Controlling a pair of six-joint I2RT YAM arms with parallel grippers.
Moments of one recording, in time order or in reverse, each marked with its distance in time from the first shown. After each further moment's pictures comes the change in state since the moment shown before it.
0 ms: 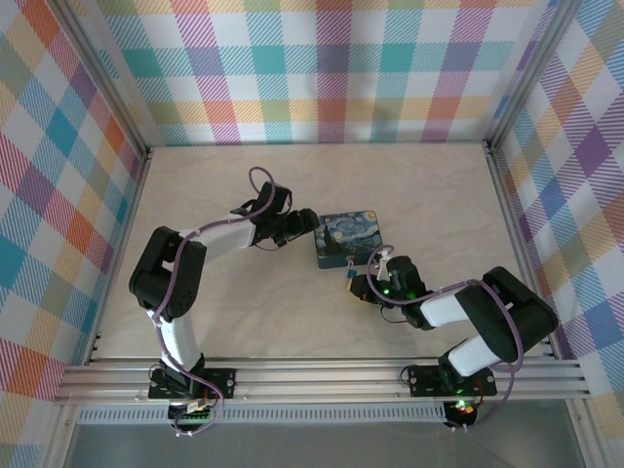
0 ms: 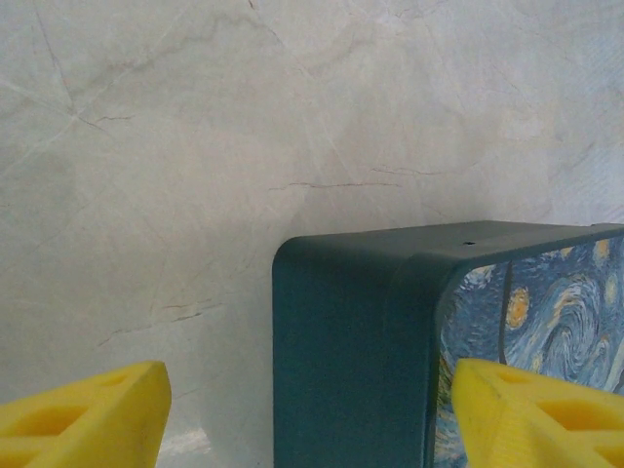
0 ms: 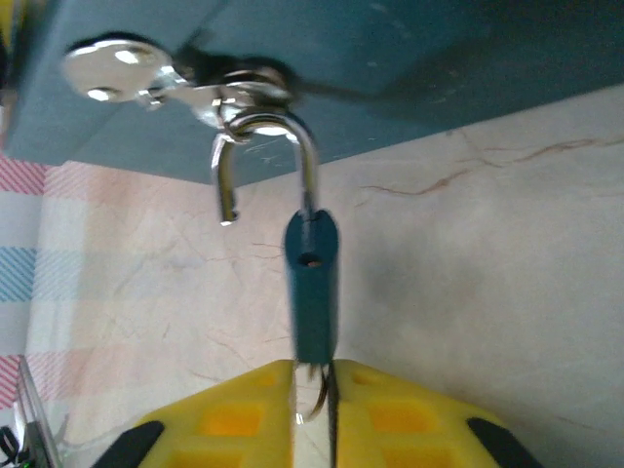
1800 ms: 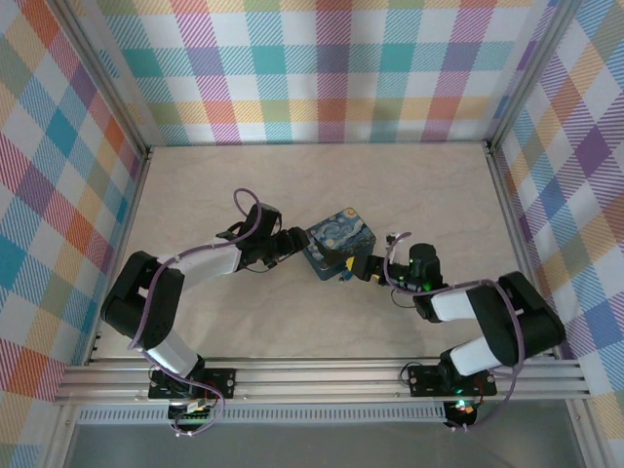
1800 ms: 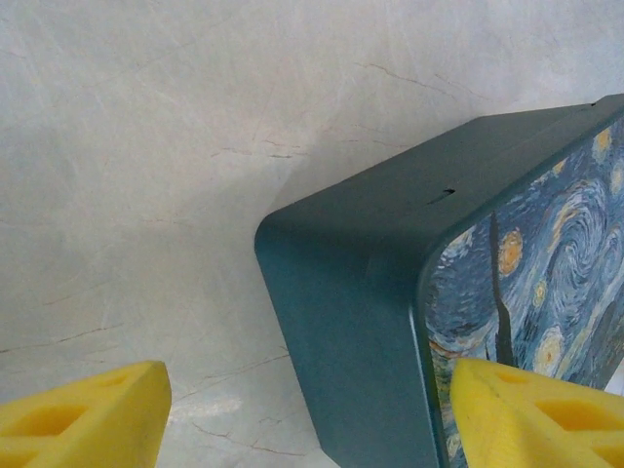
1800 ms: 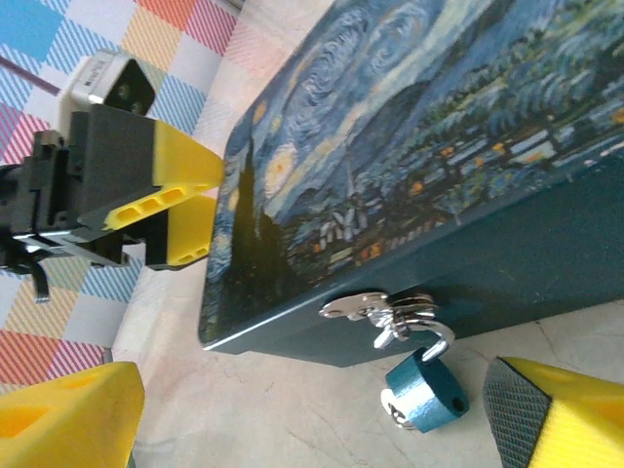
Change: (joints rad) left arm -0.036 -0.229 -0.272 0.045 -0.050 -0.106; right arm -0.187 -0.008 0.015 0.210 -0.258 -0.099
